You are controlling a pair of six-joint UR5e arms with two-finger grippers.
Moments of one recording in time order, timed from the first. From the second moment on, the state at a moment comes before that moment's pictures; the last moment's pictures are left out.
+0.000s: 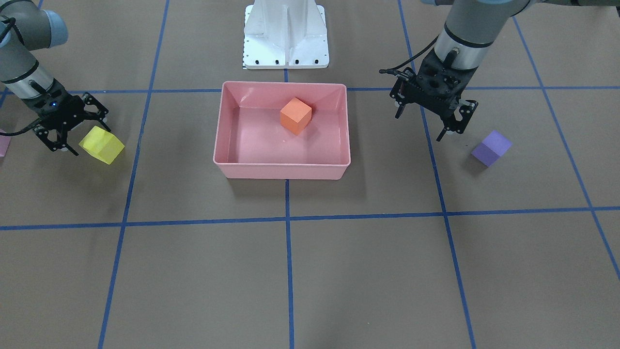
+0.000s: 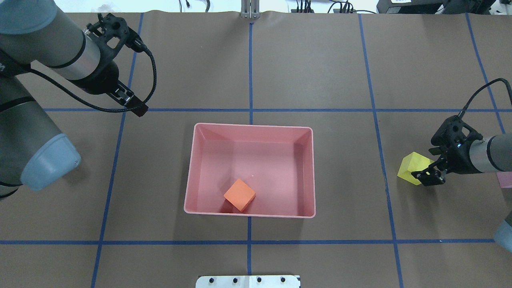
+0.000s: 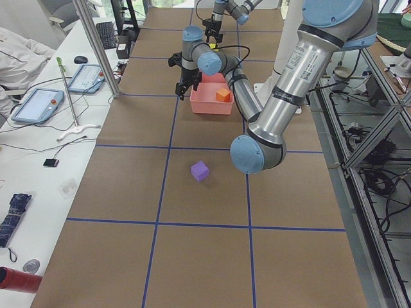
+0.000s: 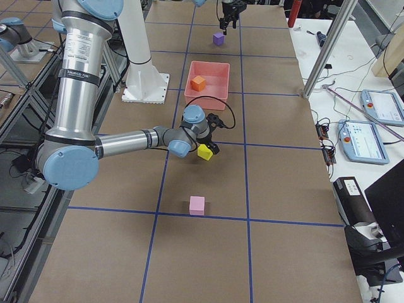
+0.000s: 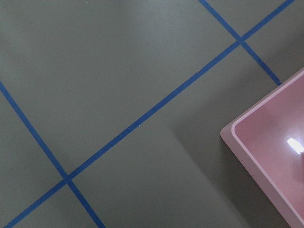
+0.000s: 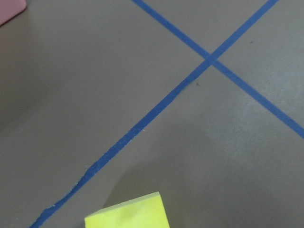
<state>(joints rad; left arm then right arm) -0.86 -2.07 -2.02 -1.36 -2.06 -0.29 0.74 -1.76 1.82 -0.74 1.98 0.30</state>
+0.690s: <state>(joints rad) -0.87 -2.07 -2.02 -1.37 -2.06 -0.28 0.70 -1.74 1.81 -0.79 1.97 0.31</state>
